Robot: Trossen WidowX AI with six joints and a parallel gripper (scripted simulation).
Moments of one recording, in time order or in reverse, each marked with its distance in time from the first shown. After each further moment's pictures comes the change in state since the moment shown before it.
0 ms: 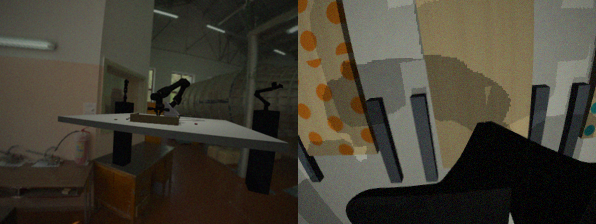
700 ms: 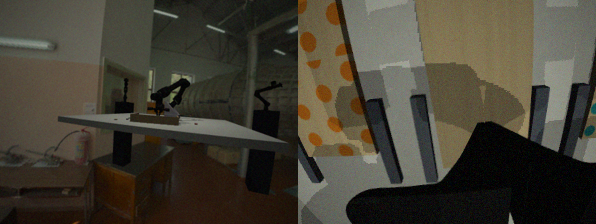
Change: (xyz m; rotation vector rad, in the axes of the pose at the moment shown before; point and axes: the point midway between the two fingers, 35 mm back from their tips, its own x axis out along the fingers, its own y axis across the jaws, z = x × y) arm 0.001 0.000 0.000 0.004 -0.001 0.001
